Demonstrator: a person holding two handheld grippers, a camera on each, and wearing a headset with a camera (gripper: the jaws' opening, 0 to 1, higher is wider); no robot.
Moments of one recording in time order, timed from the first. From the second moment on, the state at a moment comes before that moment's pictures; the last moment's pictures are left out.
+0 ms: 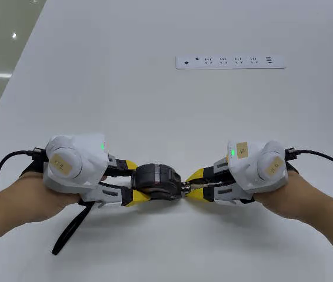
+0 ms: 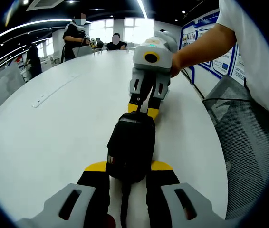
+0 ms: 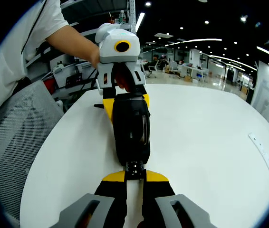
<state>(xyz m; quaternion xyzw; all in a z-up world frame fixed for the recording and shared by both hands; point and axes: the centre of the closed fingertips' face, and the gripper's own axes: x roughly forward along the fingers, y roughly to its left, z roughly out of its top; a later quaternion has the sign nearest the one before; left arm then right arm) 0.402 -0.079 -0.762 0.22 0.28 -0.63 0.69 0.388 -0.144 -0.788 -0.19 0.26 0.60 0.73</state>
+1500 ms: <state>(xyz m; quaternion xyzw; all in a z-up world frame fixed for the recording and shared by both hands) 0.403 -0.081 -0.764 0.22 0.29 -0.63 0.69 0.378 -0.239 -0.788 -0.22 0.29 0.56 0.74</state>
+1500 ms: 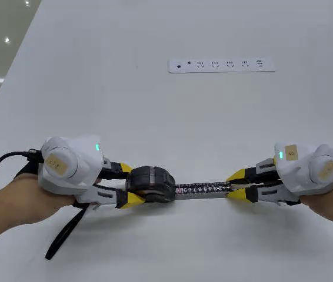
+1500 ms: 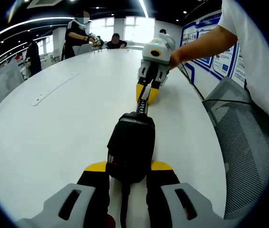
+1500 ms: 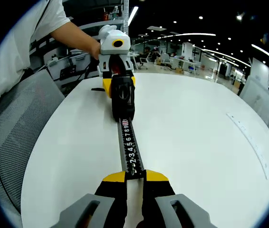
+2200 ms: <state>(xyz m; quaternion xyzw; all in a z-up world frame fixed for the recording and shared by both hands) 0.402 -0.083 -0.763 0.22 0.29 -0.63 0.69 0.373 -0.275 -0.784 -0.24 0.30 0.55 0.74</state>
